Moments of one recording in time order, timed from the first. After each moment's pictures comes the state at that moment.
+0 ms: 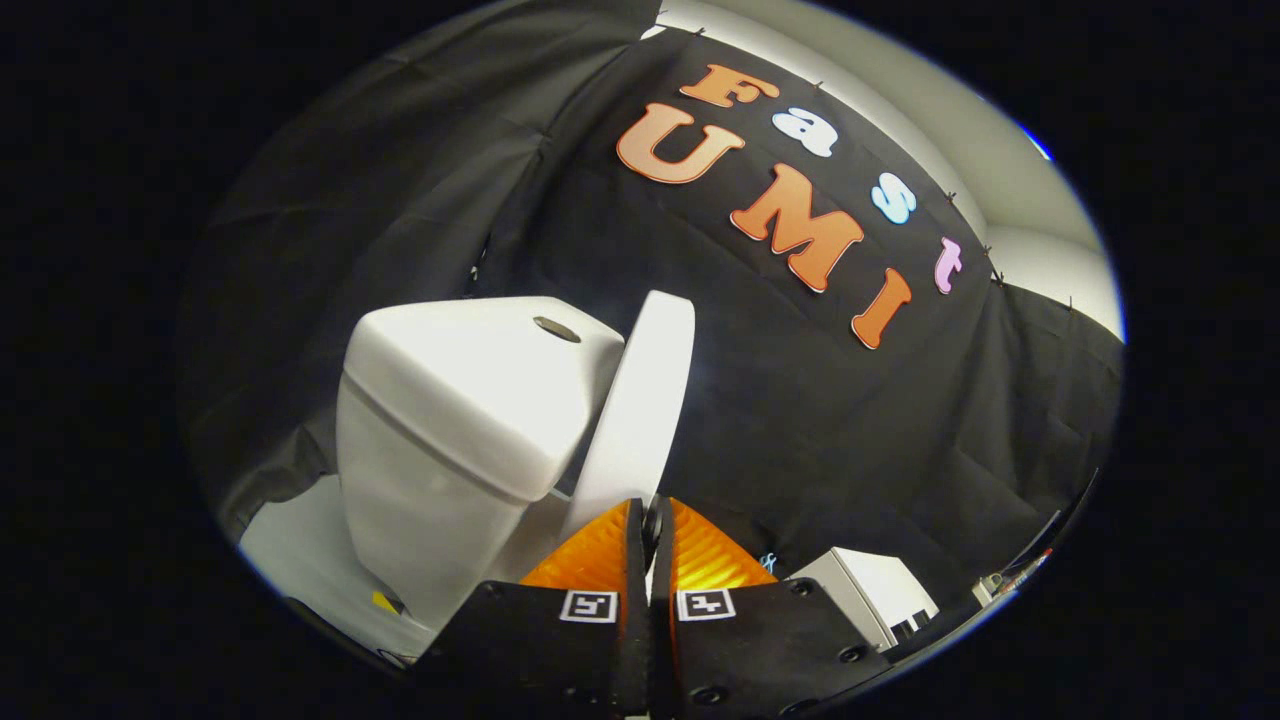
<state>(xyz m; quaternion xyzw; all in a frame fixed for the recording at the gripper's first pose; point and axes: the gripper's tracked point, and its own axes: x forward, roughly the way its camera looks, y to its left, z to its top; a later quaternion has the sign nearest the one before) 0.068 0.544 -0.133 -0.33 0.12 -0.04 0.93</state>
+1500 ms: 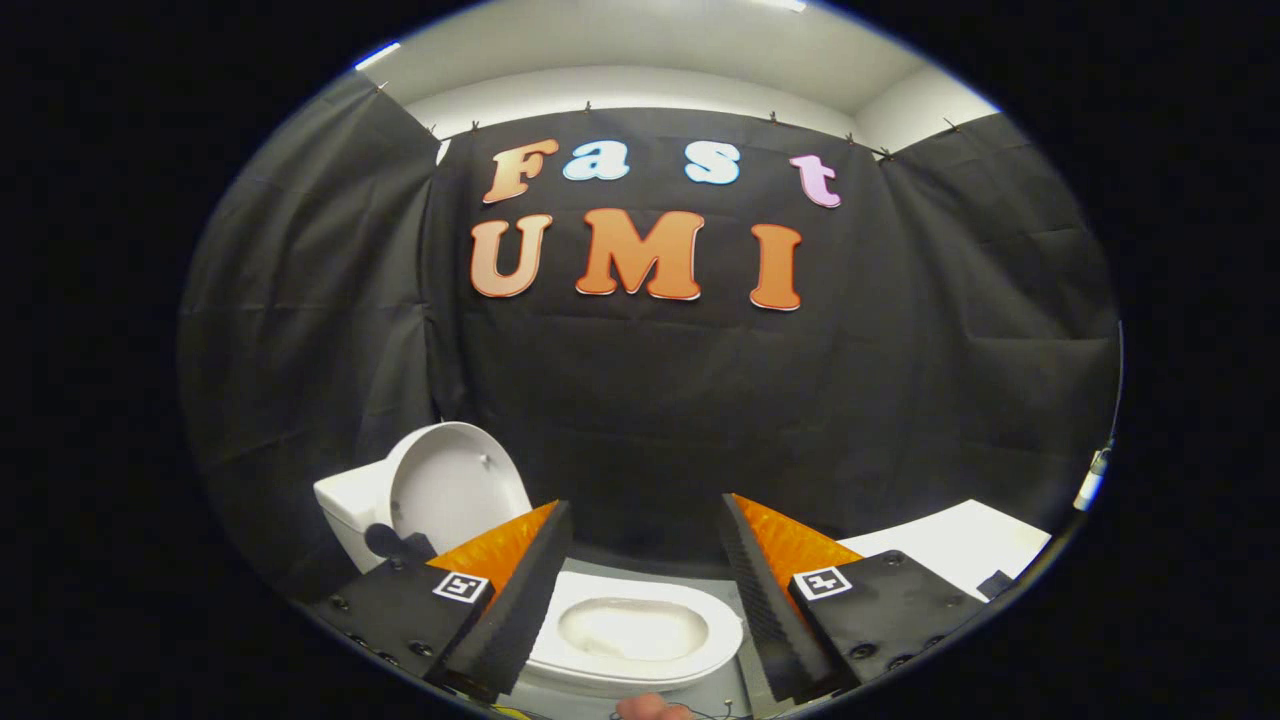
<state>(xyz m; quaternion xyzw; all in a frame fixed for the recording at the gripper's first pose) 0.032 0.228 0.063 -0.07 0.03 0.03 1.00</state>
